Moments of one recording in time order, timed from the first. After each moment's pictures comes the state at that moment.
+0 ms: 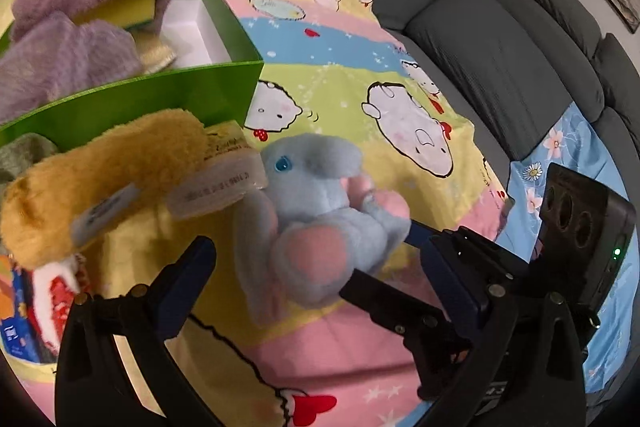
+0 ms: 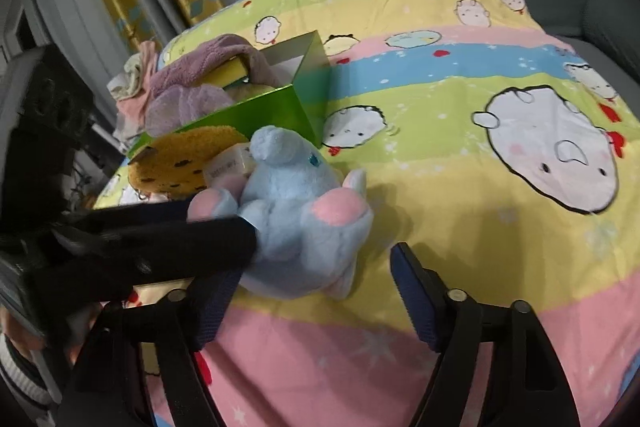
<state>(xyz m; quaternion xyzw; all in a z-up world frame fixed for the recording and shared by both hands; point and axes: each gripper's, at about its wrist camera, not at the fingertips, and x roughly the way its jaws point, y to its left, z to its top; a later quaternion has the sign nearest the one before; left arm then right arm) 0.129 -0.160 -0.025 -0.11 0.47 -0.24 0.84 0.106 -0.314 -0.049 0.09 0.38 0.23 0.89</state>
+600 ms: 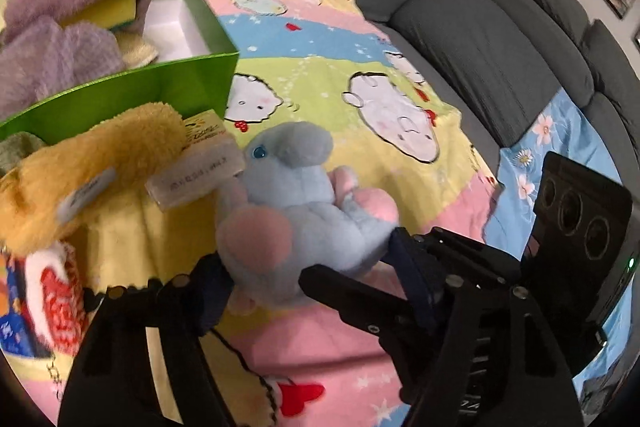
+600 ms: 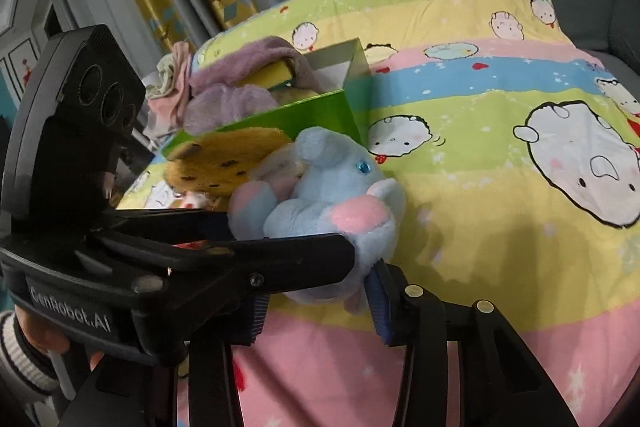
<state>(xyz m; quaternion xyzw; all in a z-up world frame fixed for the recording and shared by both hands) 0.116 -0.168 -0.022 -0.10 0.46 -0.26 0.84 0.090 -0.300 -0.043 0.09 0.35 0.29 0.89</state>
